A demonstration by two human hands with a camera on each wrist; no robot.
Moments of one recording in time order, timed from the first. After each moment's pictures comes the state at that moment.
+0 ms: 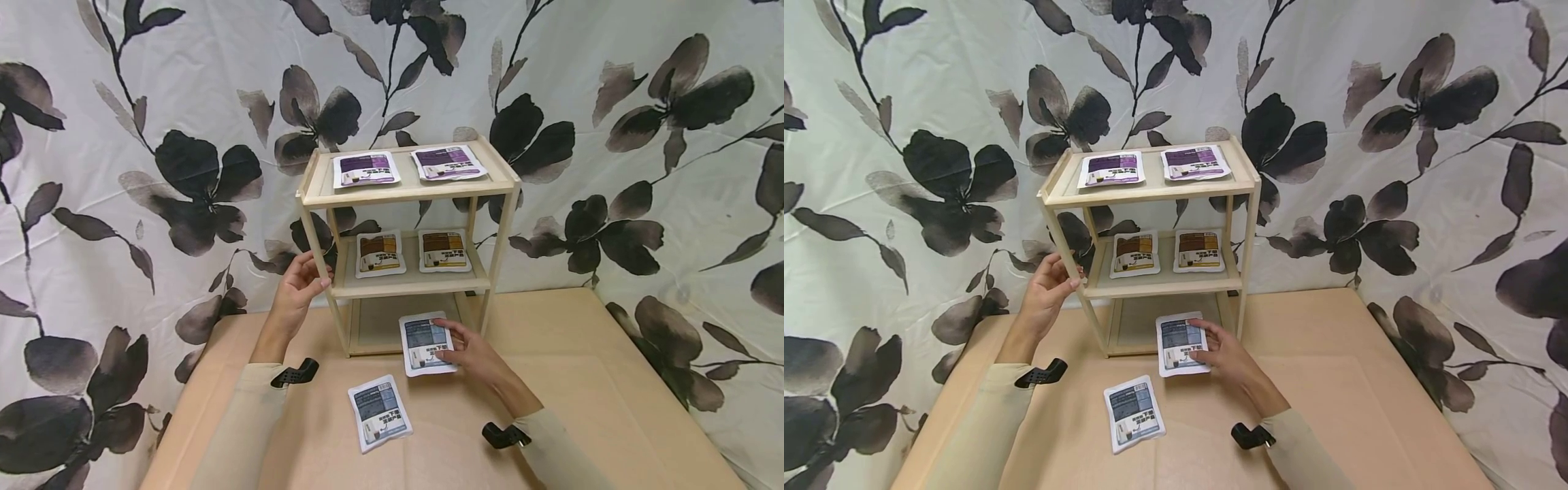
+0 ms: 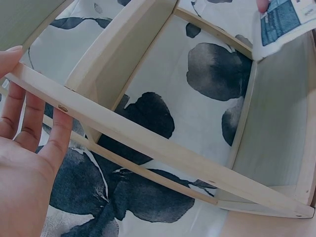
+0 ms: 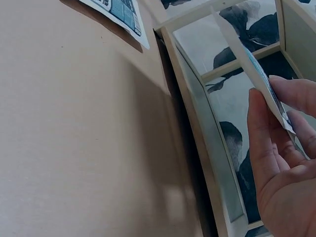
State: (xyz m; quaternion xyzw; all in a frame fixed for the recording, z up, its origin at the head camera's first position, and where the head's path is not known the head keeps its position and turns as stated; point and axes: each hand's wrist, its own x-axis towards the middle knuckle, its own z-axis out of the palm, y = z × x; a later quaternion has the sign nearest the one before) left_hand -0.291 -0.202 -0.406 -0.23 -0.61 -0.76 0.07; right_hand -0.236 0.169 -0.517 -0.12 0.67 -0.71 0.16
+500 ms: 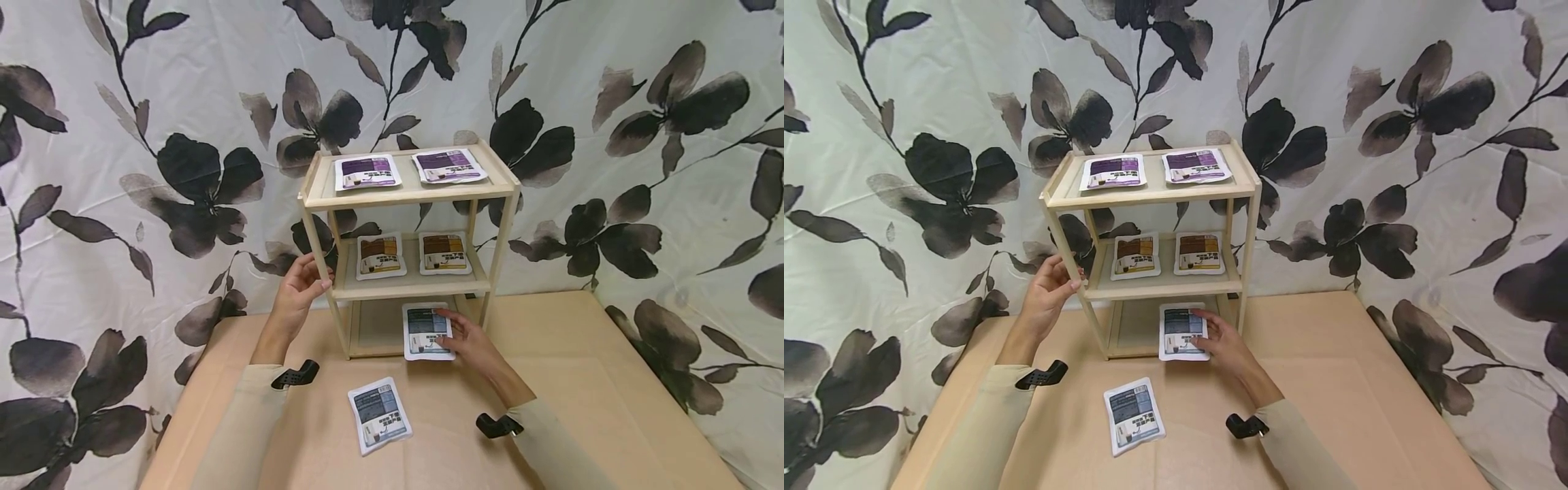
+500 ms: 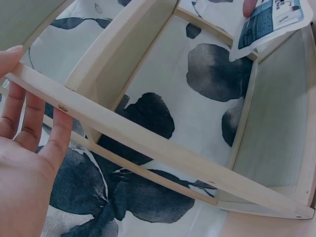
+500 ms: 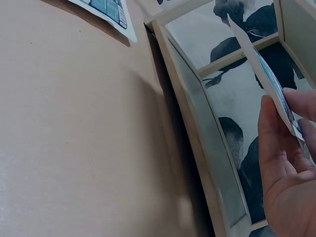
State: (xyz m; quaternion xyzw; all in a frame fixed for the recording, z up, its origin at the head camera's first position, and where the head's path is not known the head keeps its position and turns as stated) left_hand -0.292 -0.202 -0.406 -0.24 -0.60 -0.76 0.07; right_hand -0.255 0.165 -0.514 -0.12 0.72 -0.68 0.09
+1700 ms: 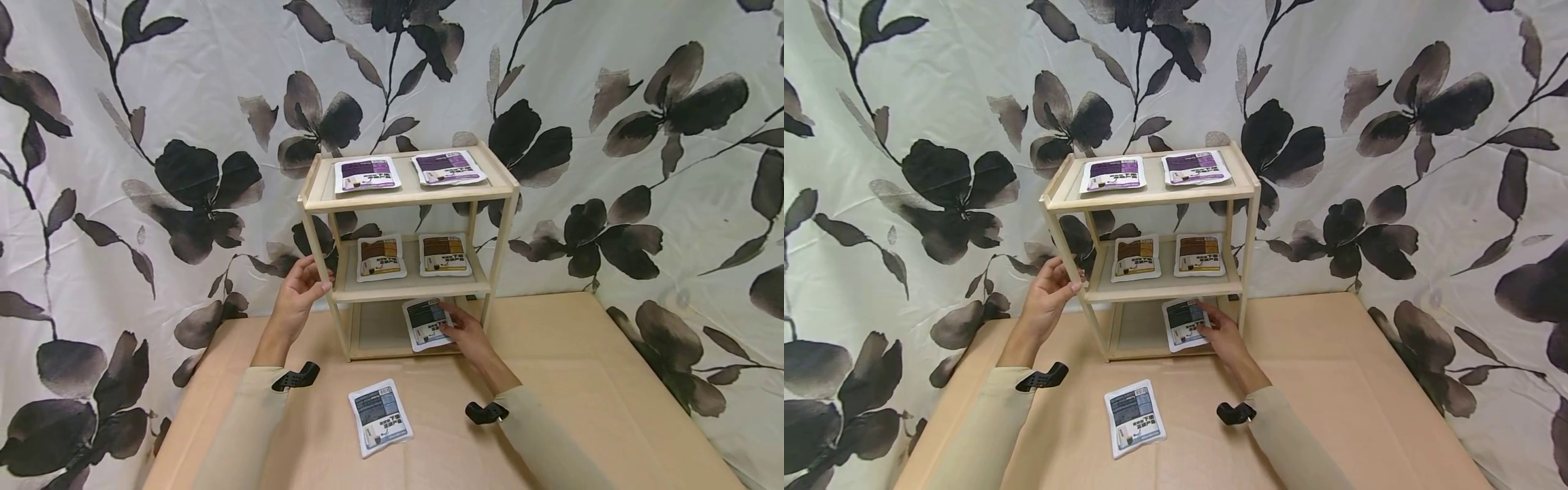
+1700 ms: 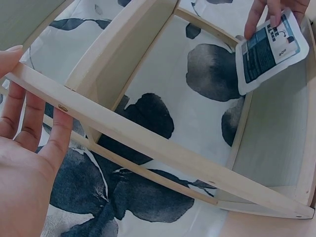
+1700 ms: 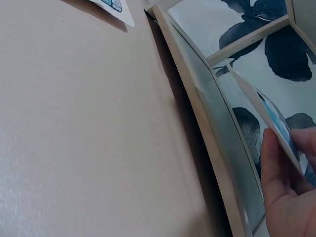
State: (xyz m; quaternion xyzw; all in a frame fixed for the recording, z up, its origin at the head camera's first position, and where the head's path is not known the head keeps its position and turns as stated) left_hand -0.289 -0.201 -0.406 -0.23 -0.60 -0.76 0.07; right_hand -0.279 0.159 -0.526 -0.03 0.76 -0.65 0.05
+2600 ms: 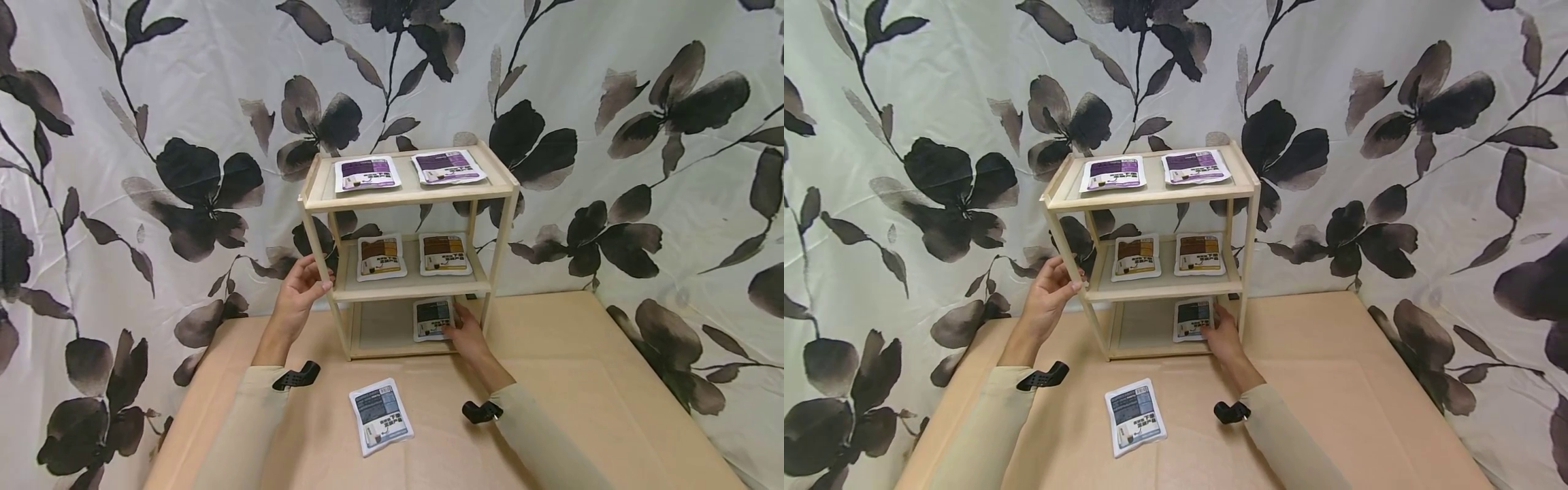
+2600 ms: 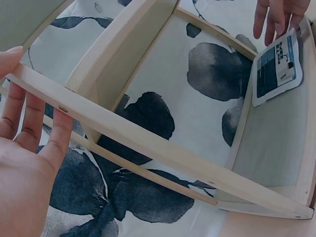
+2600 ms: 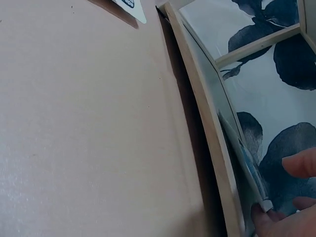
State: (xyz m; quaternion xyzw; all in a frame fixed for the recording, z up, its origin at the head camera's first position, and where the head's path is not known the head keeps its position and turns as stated) left_hand -0.288 -0.201 -0.406 -0.24 -0.61 -0.76 0.07; right_hand -0.280 0.151 -0.529 0.03 0.78 -0.63 0.02
